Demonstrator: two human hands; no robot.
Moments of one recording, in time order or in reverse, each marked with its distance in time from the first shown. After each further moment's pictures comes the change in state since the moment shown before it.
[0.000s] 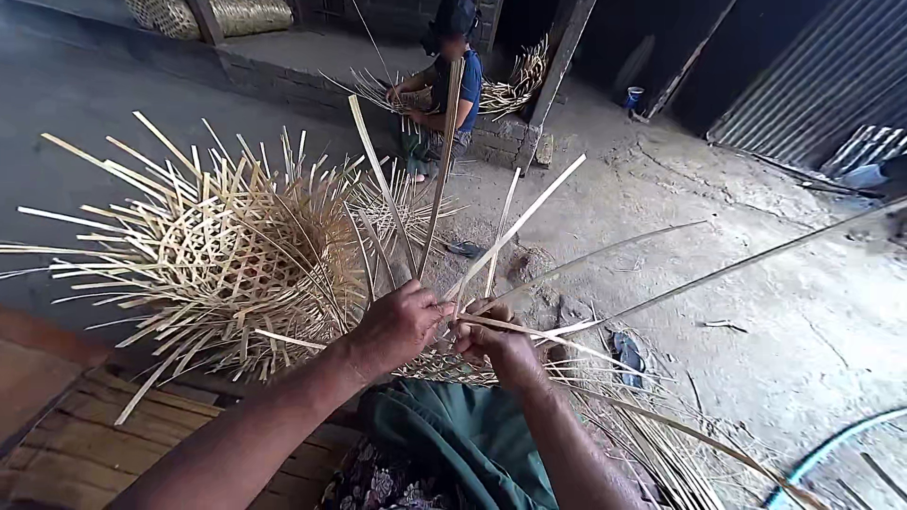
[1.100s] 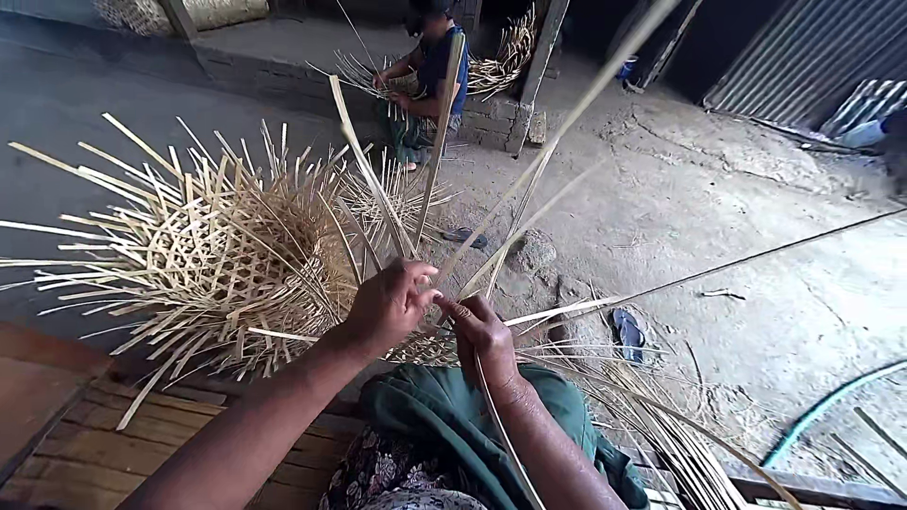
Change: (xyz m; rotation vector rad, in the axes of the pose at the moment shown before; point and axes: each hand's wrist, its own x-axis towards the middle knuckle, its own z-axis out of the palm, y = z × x) left_hand 0.004 0.003 -0.001 -0.224 0.211 -0.079; right_hand -0.010 0.034 0.013 -1.051 0.211 -0.763
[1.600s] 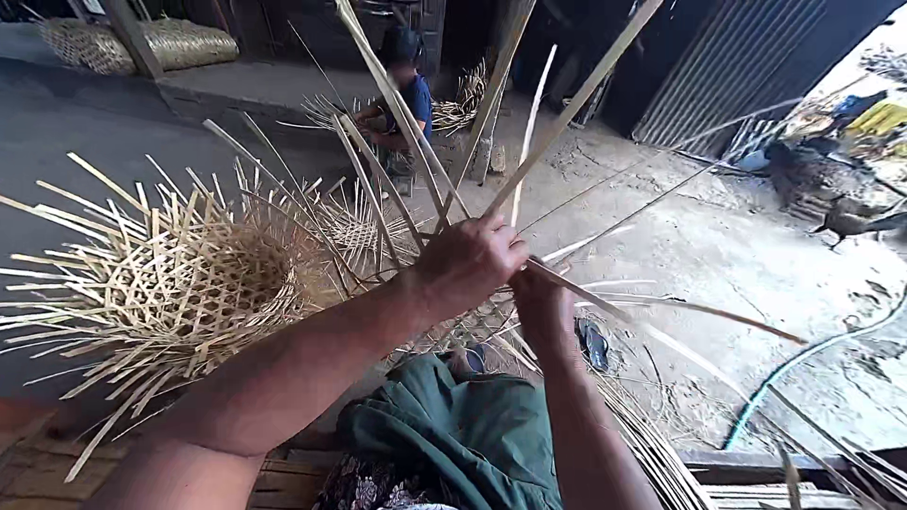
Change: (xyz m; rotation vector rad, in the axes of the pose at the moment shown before) left_hand 0.138 0.098 0.012 0.320 -0.135 0.501; right_hand 0.067 0.000 -0.118 -0.197 0.128 0.498
